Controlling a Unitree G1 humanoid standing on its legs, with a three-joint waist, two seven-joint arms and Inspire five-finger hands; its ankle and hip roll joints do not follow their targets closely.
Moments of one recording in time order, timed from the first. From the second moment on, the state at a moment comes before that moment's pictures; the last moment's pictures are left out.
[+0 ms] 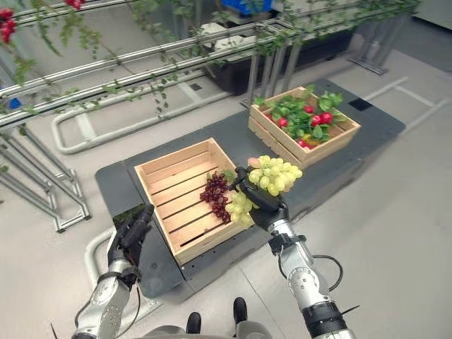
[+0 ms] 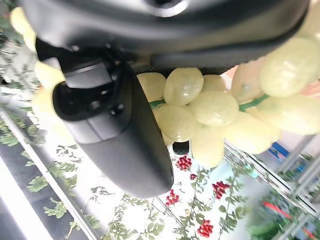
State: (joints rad) left arm 0.03 0.30 -0.14 0.36 -0.56 -0.26 0.17; right arm -0.08 -0.31 0.17 0.11 1.10 -0.04 0.30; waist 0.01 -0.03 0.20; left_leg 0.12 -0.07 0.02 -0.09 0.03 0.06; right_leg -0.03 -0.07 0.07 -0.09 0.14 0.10
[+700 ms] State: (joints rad) left arm -0.01 0.33 -0.15 0.34 -0.59 -0.27 0.23; right arm -0.03 -0.37 0.17 0.09 1.07 -0.04 0.31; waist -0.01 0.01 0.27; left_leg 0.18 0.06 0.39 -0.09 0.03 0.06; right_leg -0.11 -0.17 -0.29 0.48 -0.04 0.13
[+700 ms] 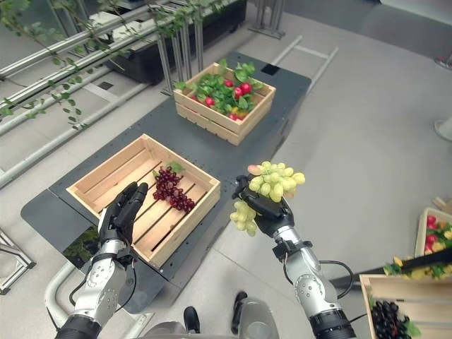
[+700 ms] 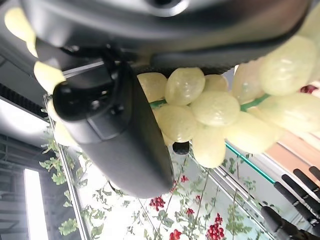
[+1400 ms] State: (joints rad) left arm 0.00 0.27 -0.19 0.30 -0.53 -0.22 0.26; right arm 0.02 -0.39 0.19 0.06 1.06 -0.01 0.34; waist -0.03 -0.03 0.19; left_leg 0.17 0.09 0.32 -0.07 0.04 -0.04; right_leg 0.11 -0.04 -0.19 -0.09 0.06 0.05
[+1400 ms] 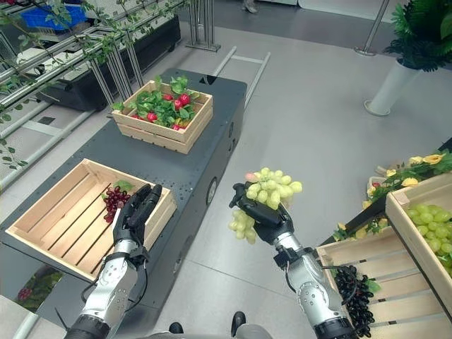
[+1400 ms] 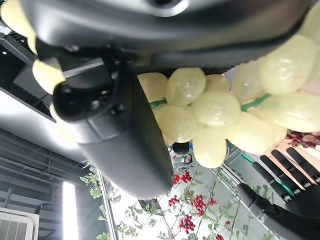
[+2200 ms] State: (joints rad) left arm 0.00 0.29 -0.25 0.33 -0.61 -0.19 0.37; right arm -0.05 -0.40 0.33 0.02 0.98 0.12 0.43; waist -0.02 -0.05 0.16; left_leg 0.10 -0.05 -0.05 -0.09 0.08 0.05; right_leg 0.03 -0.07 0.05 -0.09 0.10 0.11
